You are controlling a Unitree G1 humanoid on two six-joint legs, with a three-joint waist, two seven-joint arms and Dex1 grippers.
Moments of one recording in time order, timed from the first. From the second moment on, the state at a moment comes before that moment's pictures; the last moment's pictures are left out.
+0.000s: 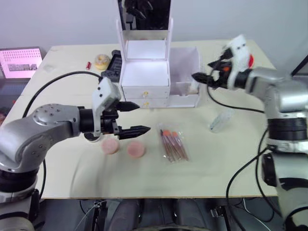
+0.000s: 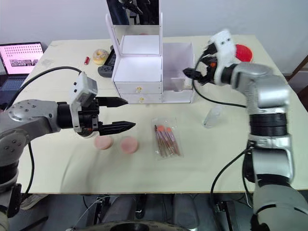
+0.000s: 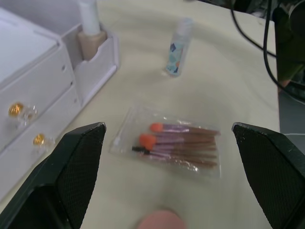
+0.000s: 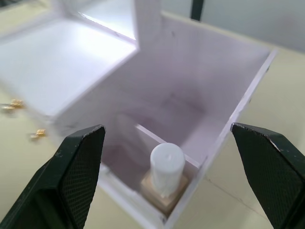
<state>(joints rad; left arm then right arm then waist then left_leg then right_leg) -0.47 0.86 0.10 -0.54 -0.90 1.01 -0.77 -0.85 -0.76 -0.12 0.06 0.37 0.89 0.77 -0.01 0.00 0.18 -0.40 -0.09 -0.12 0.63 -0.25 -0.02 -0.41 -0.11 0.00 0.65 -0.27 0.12</state>
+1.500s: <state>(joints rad) -0.05 0.93 0.39 -0.32 -0.71 0.67 -1.06 -0.24 -0.95 -0.37 -0.04 0.49 0.52 1.02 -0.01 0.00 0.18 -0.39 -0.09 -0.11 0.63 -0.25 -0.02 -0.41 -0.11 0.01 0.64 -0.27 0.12</state>
